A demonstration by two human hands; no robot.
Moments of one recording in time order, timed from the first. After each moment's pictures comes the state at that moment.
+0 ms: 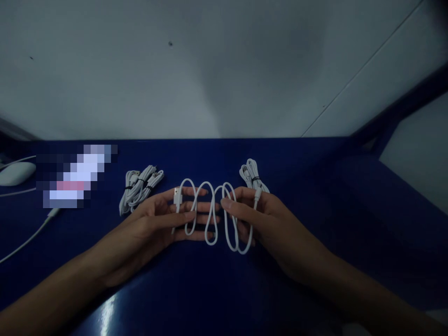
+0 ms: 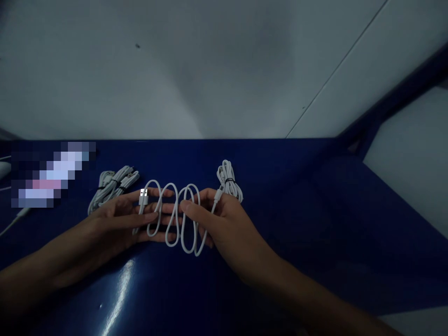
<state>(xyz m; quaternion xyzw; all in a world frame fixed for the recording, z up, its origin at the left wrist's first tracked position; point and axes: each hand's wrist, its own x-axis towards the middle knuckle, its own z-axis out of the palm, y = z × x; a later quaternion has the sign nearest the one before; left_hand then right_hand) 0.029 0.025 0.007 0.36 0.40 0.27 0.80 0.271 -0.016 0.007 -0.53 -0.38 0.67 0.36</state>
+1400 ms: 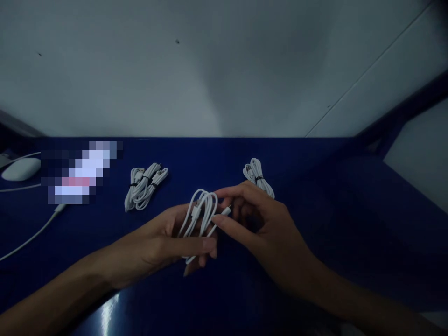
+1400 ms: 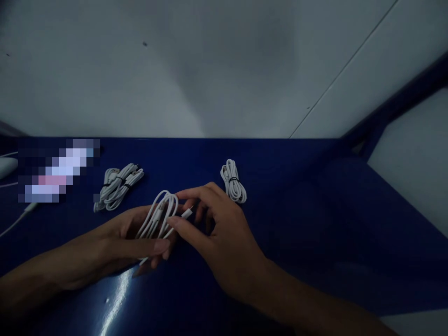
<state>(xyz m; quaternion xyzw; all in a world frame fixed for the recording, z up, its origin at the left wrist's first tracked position) 0.032 0.018 0.011 0.45 0.31 0.13 0.83 0.257 -0.027 0.002 -0.53 -0.63 0.39 0.40</state>
